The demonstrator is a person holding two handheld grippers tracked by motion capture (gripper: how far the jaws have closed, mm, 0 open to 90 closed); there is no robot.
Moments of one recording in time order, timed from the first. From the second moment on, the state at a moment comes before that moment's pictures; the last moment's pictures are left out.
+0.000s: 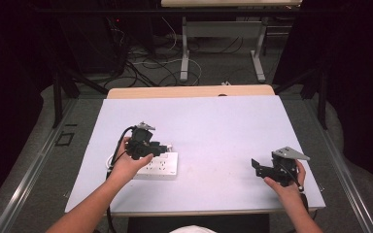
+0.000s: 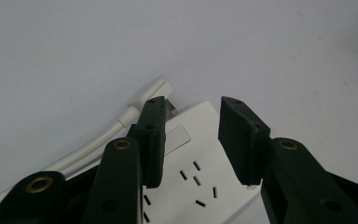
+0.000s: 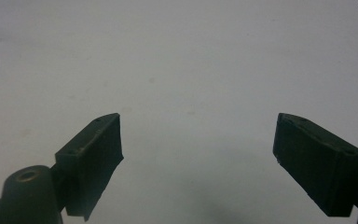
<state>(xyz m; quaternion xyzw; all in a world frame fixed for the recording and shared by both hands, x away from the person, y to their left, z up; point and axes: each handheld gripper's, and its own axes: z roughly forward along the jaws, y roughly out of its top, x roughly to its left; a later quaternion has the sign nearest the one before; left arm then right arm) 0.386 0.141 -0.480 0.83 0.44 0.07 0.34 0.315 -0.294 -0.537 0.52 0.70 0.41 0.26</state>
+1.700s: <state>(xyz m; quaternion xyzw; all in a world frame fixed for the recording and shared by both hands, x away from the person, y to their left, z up) 0.406 0.121 -0.515 0.80 0.52 0.00 0.29 0.317 -0.295 -0.539 0.53 0.70 0.41 0.25</state>
